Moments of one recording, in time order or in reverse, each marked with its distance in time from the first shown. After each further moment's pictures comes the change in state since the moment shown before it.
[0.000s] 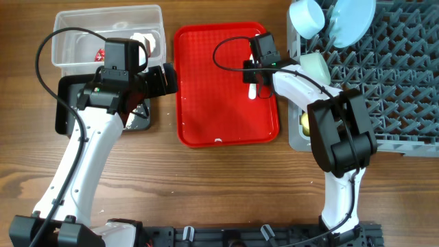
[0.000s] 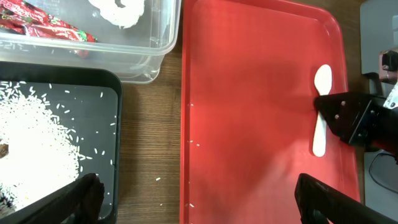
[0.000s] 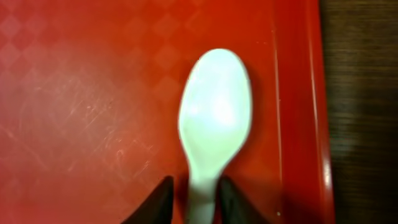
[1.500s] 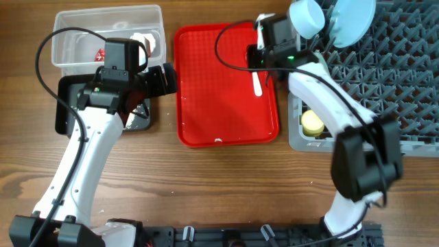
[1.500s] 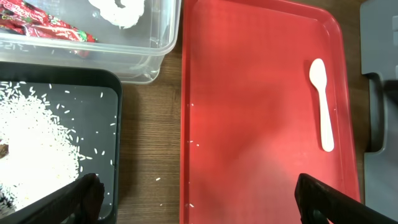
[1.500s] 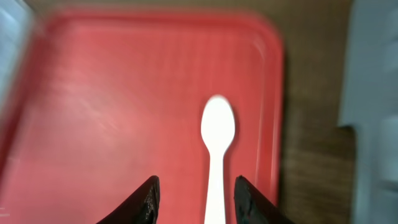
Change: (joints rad) left arm 0.000 0.000 0.000 0.000 0.000 0.000; right arm -0.004 -0.203 0.003 -0.079 -0.055 -0.149
